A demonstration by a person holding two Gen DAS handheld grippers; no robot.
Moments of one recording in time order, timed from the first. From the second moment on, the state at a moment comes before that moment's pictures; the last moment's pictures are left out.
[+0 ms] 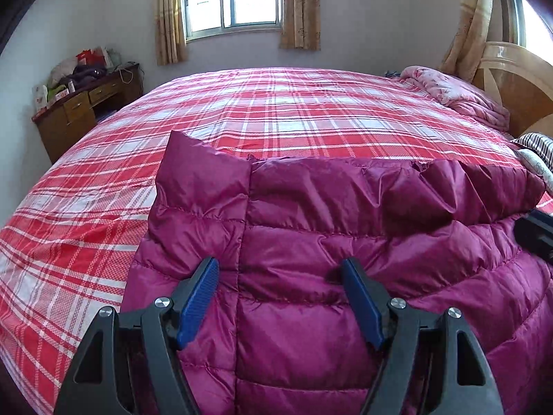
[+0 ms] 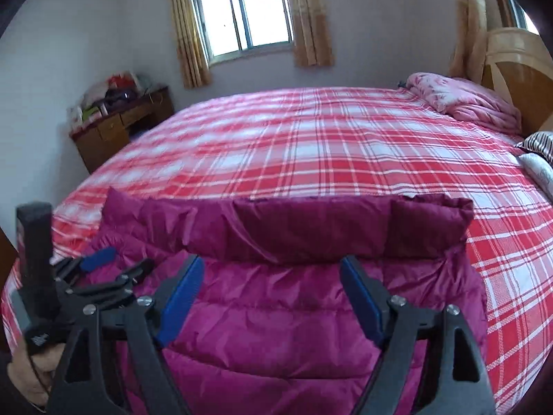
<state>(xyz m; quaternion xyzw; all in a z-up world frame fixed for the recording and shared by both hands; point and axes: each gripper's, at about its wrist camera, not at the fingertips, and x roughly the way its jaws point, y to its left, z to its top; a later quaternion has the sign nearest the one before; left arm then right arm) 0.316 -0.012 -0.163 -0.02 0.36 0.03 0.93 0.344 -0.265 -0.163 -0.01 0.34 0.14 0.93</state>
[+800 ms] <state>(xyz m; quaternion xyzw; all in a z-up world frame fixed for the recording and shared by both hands) 0.330 -0.018 -0.179 -0.01 0.37 0.03 0.93 0.386 -0.284 -0.205 0.03 0.38 0.10 0.92</state>
